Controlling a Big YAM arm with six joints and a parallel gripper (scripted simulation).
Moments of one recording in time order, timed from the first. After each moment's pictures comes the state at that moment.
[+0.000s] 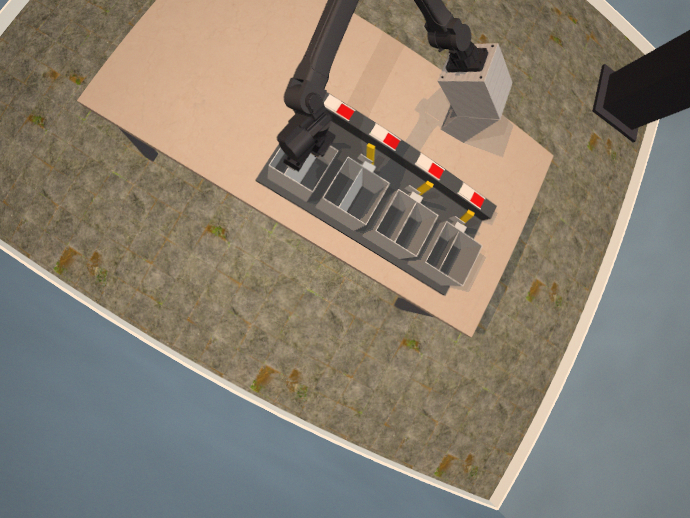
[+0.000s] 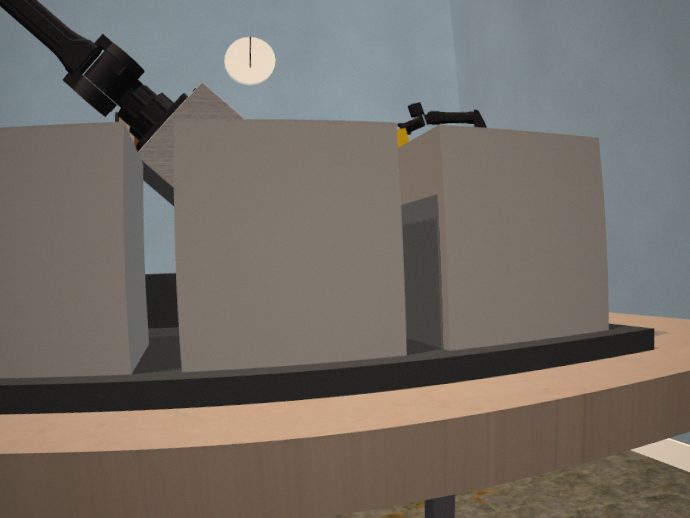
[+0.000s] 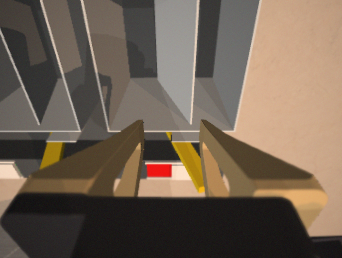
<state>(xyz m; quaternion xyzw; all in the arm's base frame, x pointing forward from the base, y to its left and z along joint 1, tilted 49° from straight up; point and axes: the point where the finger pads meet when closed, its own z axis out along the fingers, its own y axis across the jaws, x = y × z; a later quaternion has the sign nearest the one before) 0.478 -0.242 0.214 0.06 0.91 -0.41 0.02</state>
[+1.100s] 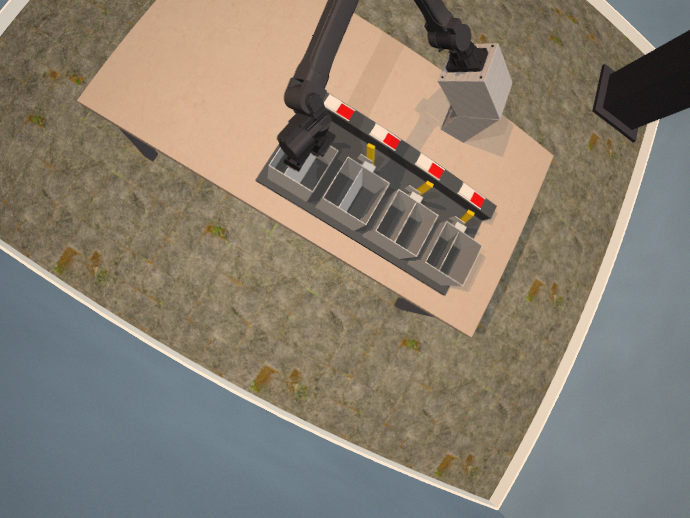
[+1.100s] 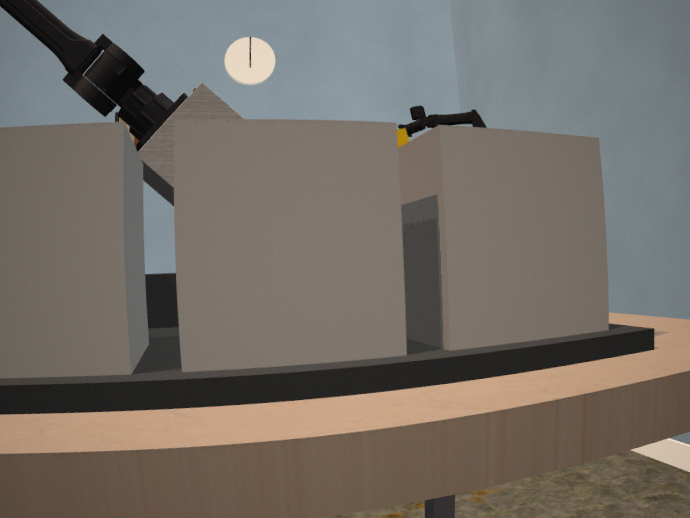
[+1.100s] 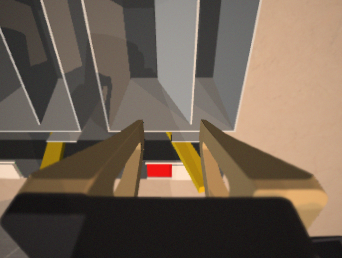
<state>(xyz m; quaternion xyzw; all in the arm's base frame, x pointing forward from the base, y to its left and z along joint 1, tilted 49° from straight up) 0.478 -0.242 0.214 0.06 0.91 -0.41 0.02</state>
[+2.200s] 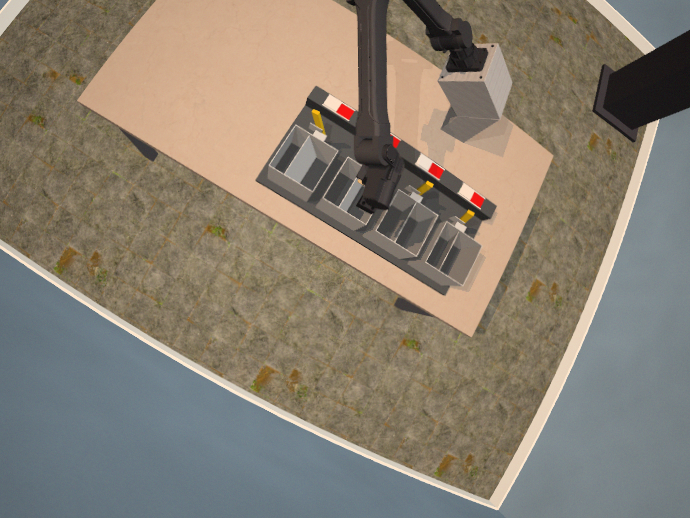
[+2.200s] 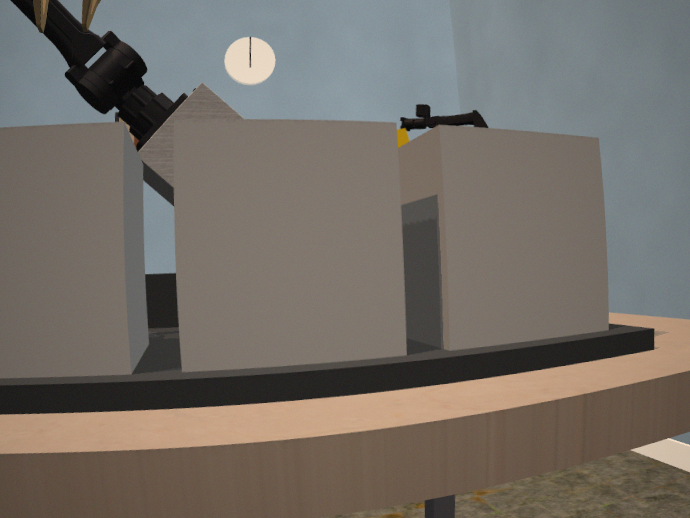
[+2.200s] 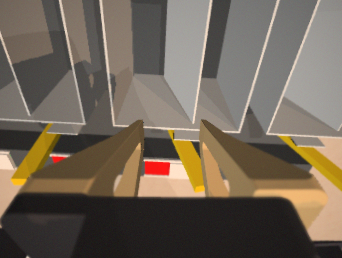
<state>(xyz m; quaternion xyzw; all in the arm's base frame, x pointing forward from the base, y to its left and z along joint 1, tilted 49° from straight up) 0.499 -0.113 0.068 0.03 0.91 -0.41 0.01</state>
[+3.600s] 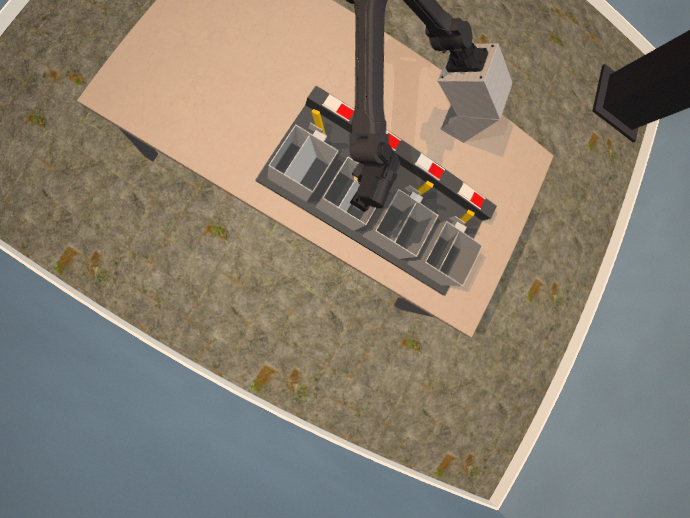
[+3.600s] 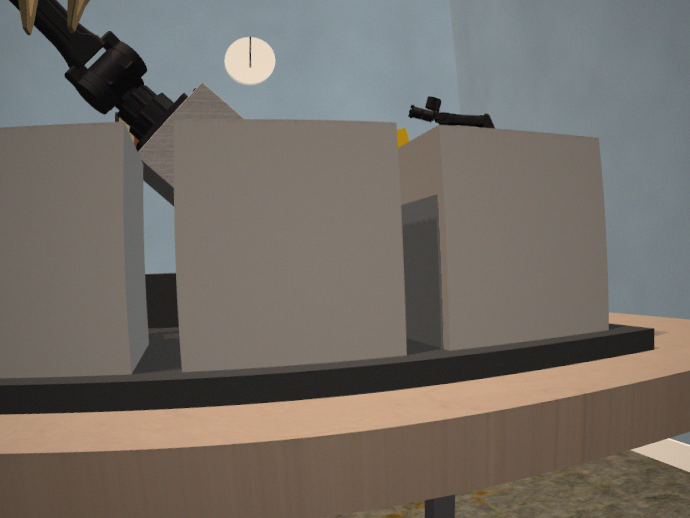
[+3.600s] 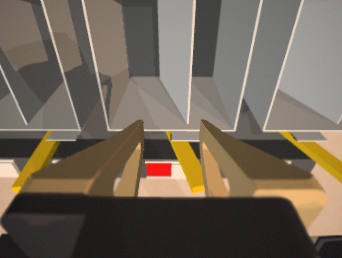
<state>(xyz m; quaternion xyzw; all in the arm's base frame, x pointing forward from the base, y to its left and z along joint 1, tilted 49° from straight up) 0.499 -0.121 0.075 0.06 0.91 -0.41 0.02</state>
